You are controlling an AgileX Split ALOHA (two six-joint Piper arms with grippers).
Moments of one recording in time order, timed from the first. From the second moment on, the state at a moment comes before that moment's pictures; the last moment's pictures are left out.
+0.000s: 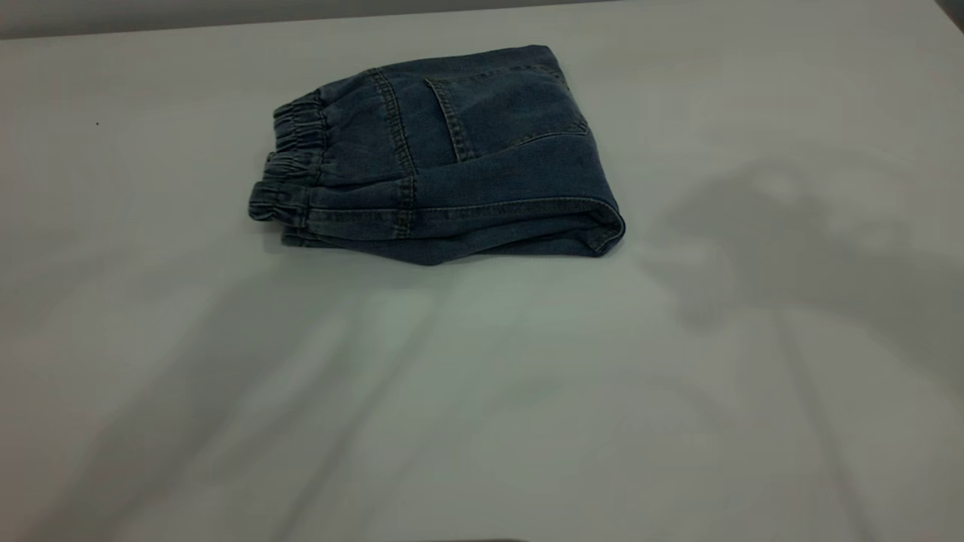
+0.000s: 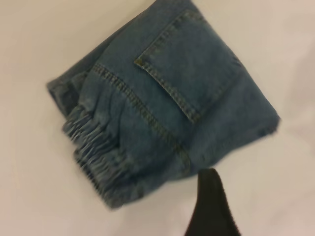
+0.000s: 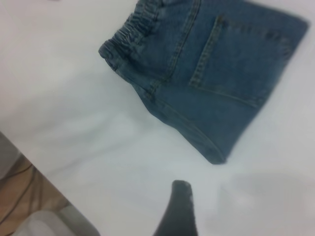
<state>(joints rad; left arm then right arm) -0.49 1.61 -1.58 -0.08 0.93 0.00 0.29 1.54 -1.59 0.43 1.18 -0.43</state>
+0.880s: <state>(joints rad) -0.50 0.76 -1.07 0.01 1.17 0.07 0.29 0.58 -1.01 0.14 1.27 -0.11</state>
